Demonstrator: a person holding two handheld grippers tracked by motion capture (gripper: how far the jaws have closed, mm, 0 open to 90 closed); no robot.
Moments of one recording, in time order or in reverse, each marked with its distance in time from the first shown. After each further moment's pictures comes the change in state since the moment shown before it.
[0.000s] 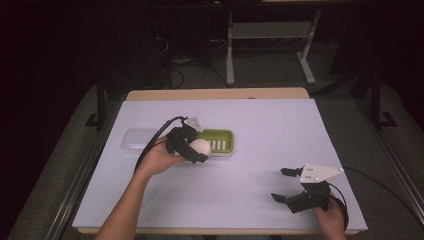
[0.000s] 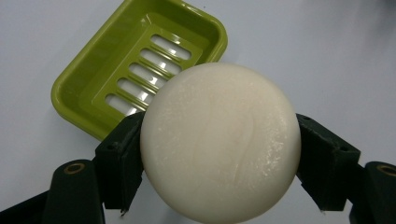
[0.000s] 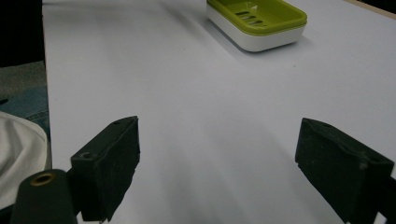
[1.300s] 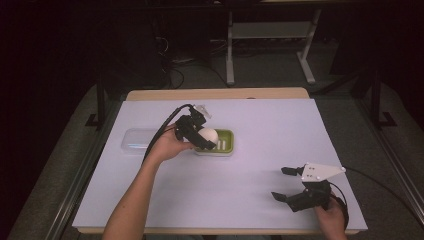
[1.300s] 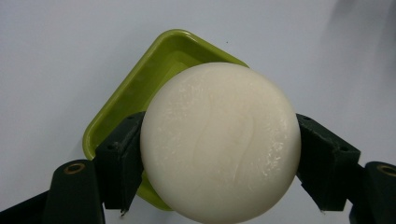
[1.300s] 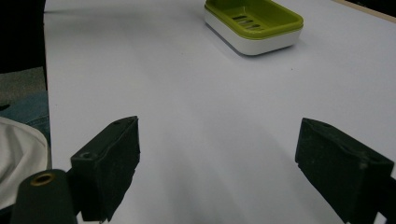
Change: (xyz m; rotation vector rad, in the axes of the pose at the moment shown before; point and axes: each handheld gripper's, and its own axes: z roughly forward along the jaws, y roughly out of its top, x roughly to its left) left arm 0.024 0.033 0.011 -0.005 0.006 -0.010; right arm -0.003 0.000 -0.002 -0.014 0.002 0.010
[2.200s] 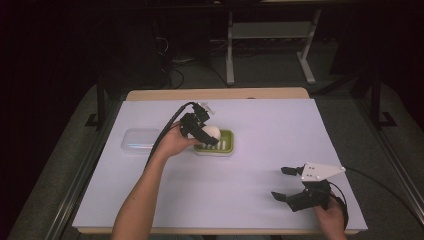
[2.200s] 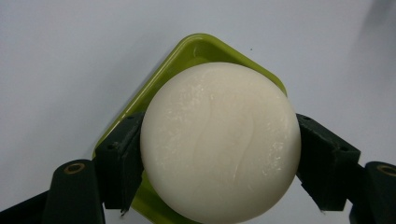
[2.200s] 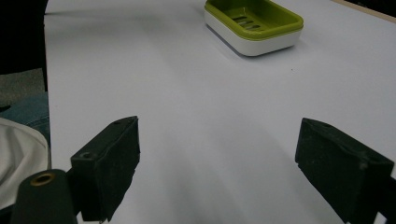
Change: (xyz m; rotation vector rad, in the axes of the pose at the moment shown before) left arm 0.017 0.006 0.021 0.017 0.009 -0.051; right arm -0.001 0.000 0.001 -0.002 0.001 0.002
